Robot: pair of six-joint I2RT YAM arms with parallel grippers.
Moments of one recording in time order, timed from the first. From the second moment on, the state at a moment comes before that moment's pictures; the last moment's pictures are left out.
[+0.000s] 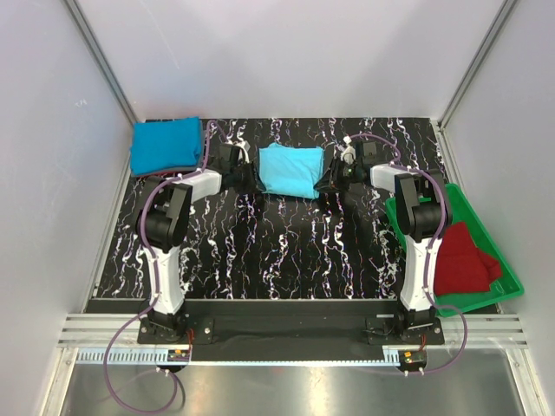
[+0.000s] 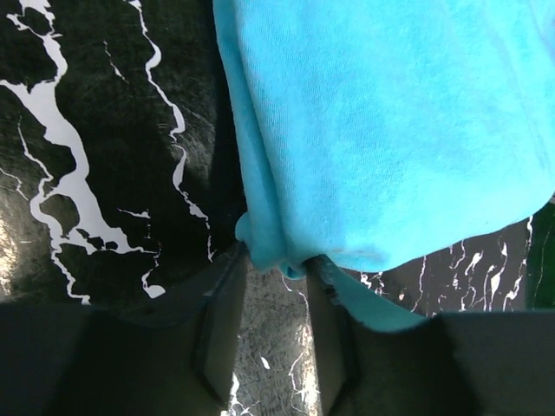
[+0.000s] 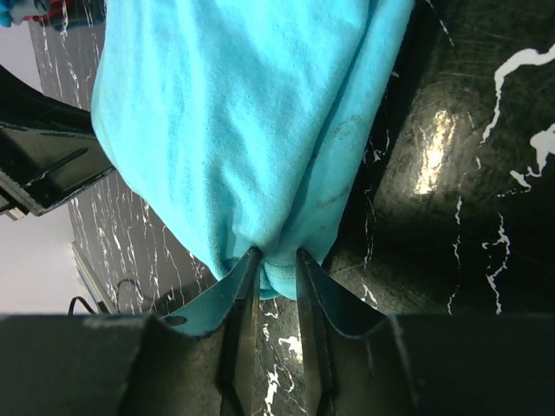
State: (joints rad) left arm -0.30 2.05 1.31 -0.10 0.32 -0.49; right arm 0.18 2.16 1.39 -0.08 -0.69 0.49
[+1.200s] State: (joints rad) left arm -0.30 2.09 1.37 -0.15 0.28 -0.52; right arm 0.17 2.16 1.30 0.12 -0.74 0.62
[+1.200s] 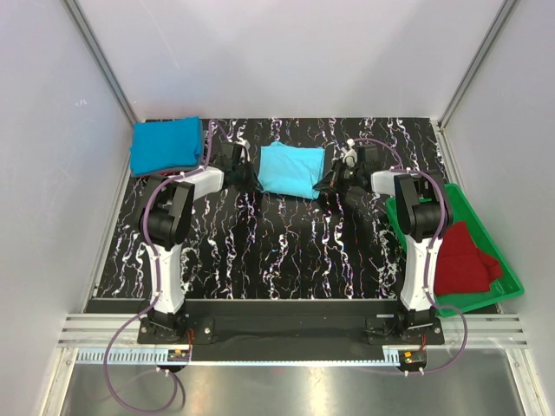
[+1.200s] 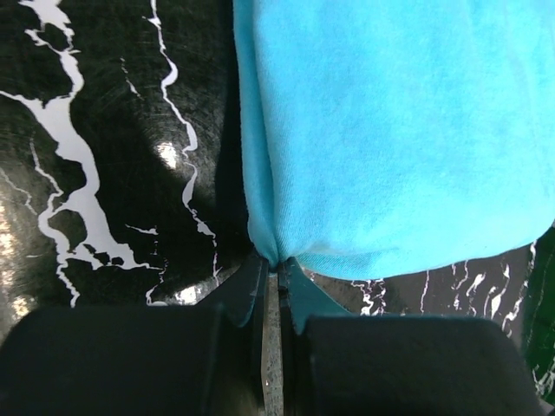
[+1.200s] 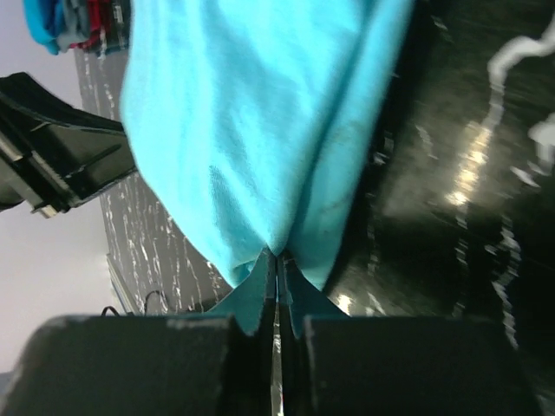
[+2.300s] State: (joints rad) left arm -0.31 2.07 1.39 -0.25 0.15 -0.52; right arm 0.15 2.07 1.24 -0.04 -0.72 0.44
